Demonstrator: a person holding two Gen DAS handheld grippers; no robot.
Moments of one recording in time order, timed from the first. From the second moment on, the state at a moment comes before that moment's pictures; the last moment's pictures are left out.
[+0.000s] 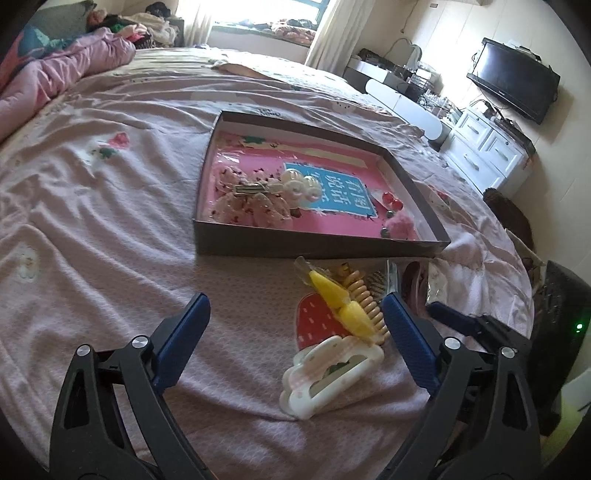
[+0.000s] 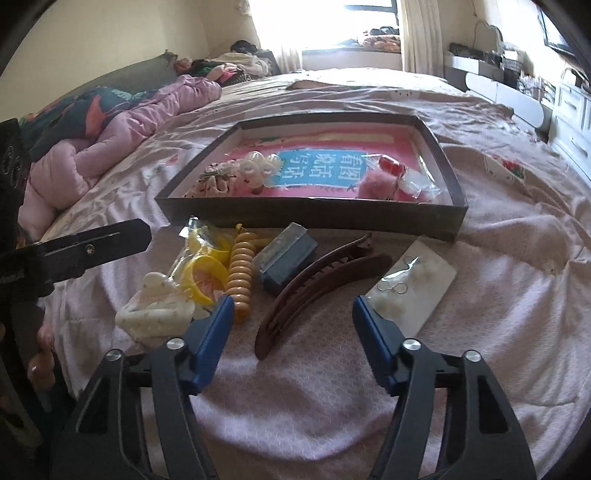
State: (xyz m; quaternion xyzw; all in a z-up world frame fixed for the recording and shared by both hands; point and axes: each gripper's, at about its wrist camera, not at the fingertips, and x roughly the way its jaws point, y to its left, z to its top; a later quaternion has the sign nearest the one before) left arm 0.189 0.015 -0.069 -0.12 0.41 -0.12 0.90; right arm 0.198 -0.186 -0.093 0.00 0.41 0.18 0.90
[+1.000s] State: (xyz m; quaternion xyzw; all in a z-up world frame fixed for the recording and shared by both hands) left arm 0.212 -0.005 -0.069 -0.14 0.42 -0.17 0.88; right arm 0.192 -0.211 -0.085 0.05 0.39 0.20 0.90
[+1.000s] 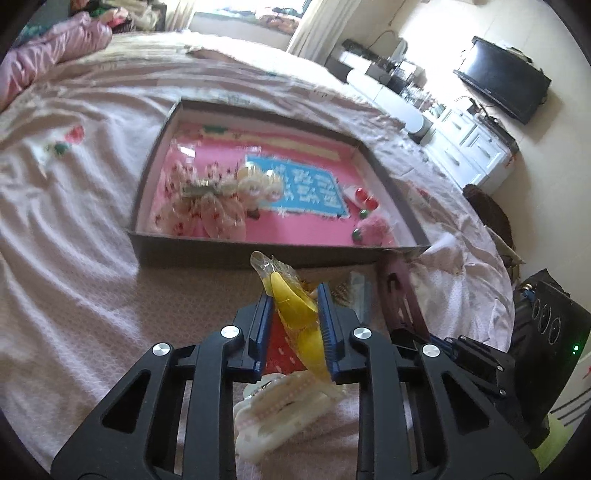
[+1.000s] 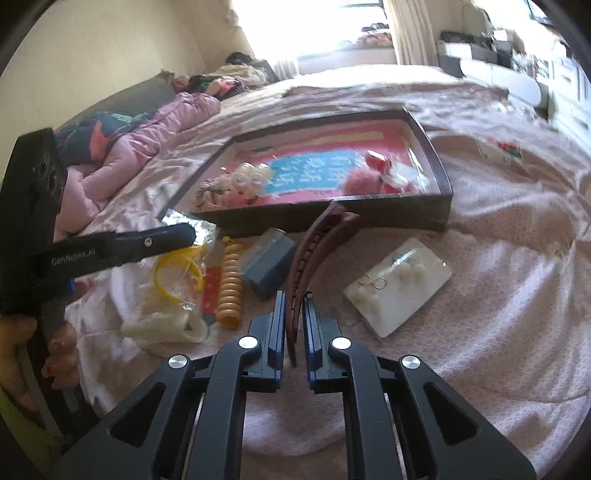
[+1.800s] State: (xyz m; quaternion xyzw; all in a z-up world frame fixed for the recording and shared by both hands) left arm 0.184 0.038 -0.030 -0.15 0.34 -0.14 0.92; right arm 0.166 -0.204 -0.048 -0.01 0.29 0.22 0.93
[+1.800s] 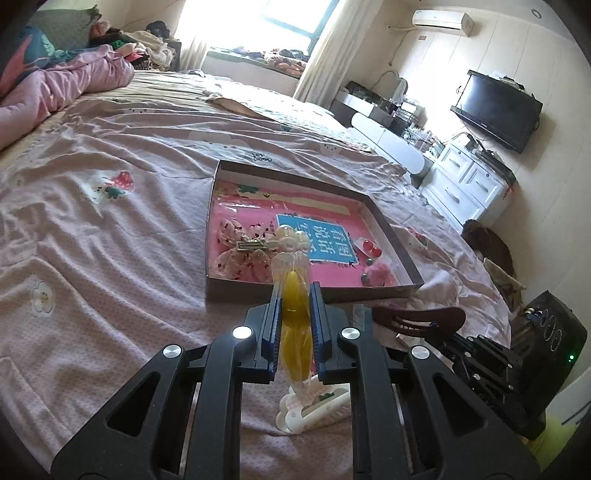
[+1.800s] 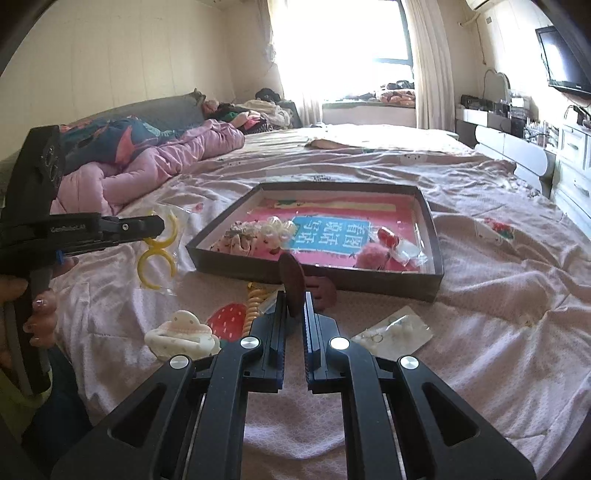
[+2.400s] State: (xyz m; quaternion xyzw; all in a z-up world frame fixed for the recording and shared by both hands) left arm 0.186 0.024 -0.022 -0.15 0.34 -0.16 0.92; right arm 0.173 -0.203 -0.050 -0.01 0.31 0.22 0.92
